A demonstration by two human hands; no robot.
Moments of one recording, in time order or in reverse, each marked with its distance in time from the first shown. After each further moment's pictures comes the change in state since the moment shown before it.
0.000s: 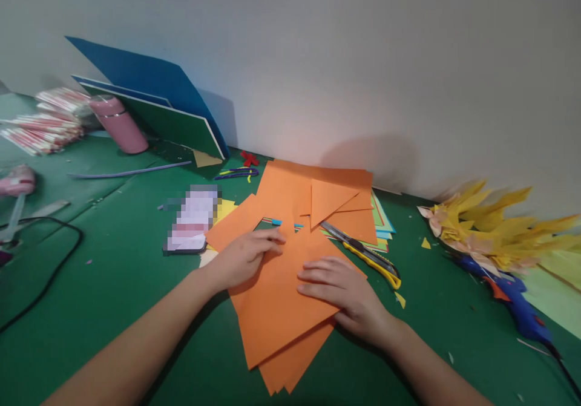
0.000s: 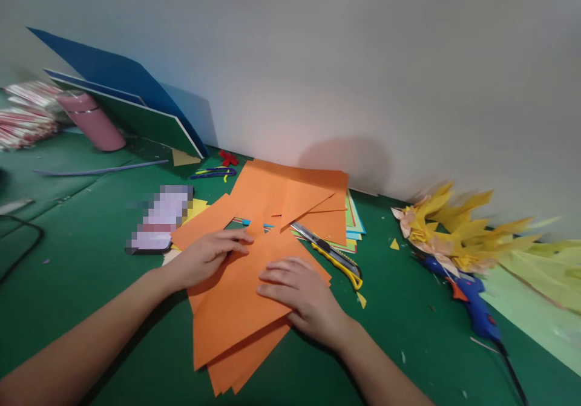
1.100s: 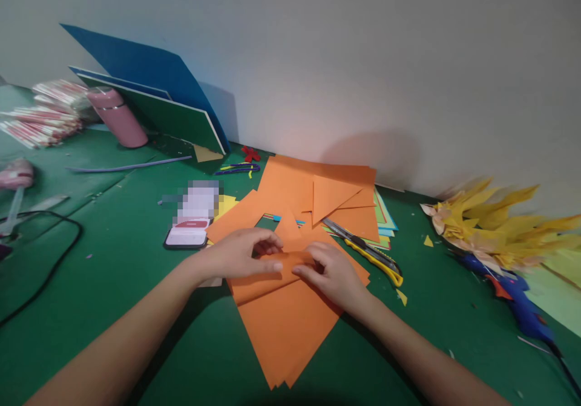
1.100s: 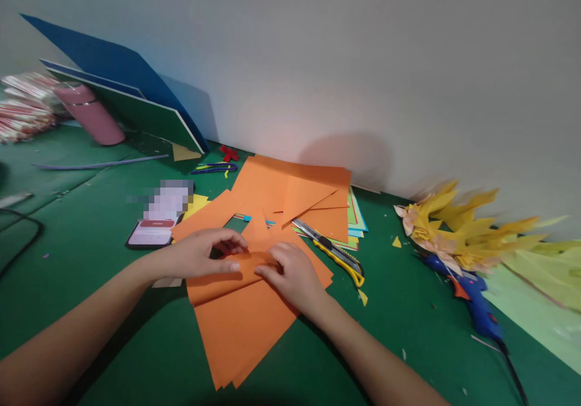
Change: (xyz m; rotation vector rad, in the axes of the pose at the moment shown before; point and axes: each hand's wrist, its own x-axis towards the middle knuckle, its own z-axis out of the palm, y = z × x) left_hand 0.007 0.023 -0.027 -0.282 -0.254 -0.456; right_hand 0.033 0.008 0.023 0.072 0.022 0.510
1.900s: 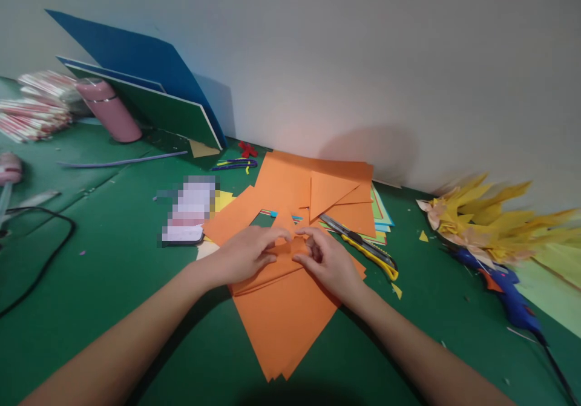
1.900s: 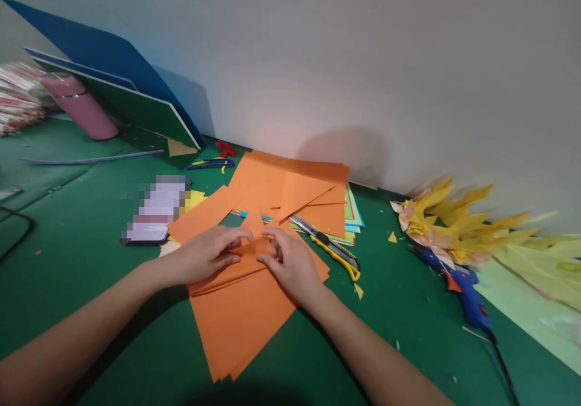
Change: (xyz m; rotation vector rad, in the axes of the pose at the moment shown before) left_hand 0.008 -0.003 0.020 0.372 0.075 0.215; right_hand 0.002 -0.001 -0.003 0.144 0.057 0.160
